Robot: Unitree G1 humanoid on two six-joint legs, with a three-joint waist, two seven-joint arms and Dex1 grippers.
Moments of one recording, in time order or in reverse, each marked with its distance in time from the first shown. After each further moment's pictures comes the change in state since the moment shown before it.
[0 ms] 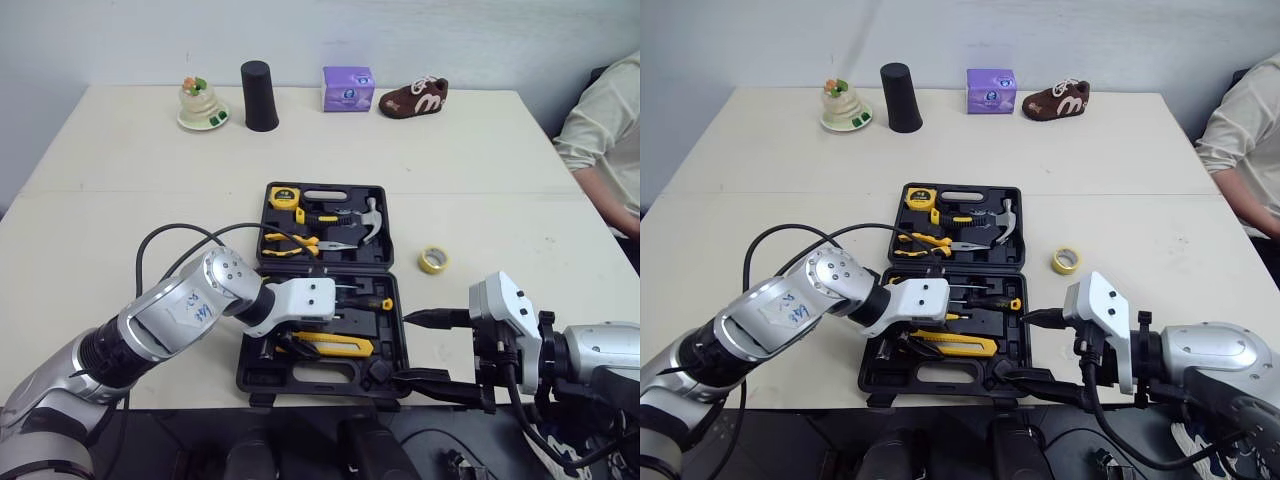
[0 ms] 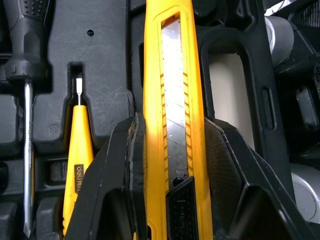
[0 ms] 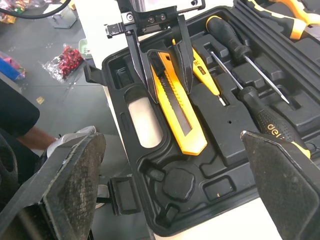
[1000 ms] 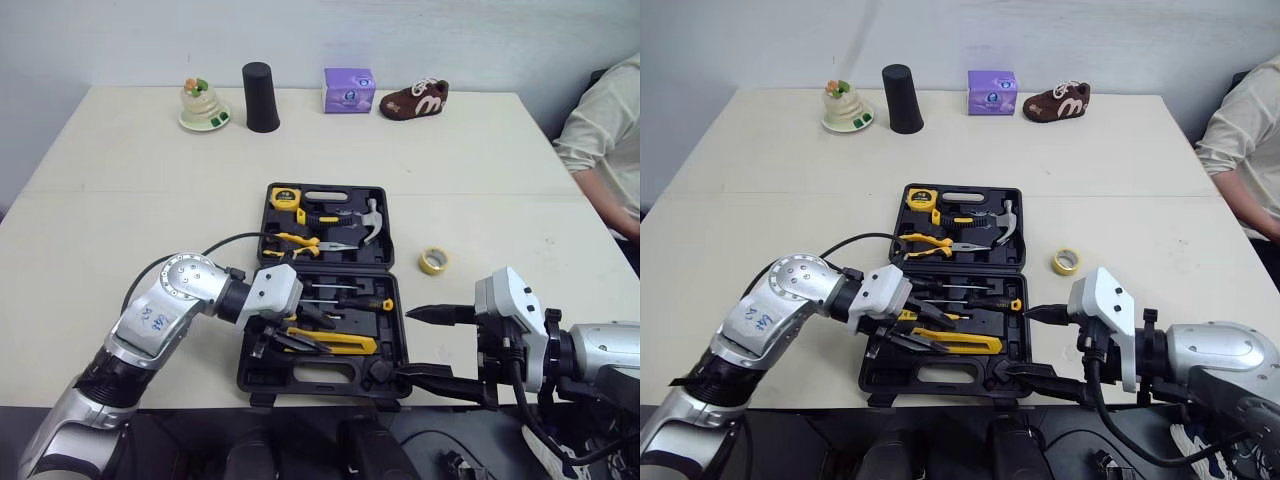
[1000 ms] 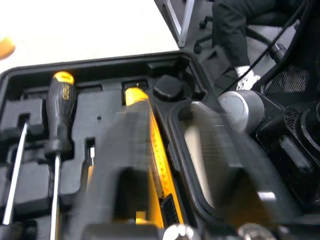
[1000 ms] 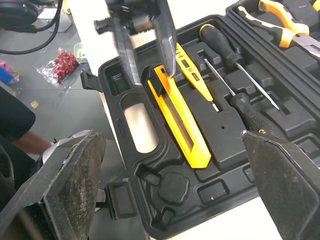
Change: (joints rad) left arm 0.271 -0.131 0.315 0.266 -0.122 -0.622 -0.180; right arm 0.008 0.000 -0.032 -0.003 0.028 -0.001 -0.025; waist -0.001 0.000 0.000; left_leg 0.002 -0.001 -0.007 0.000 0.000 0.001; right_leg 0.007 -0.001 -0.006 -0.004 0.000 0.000
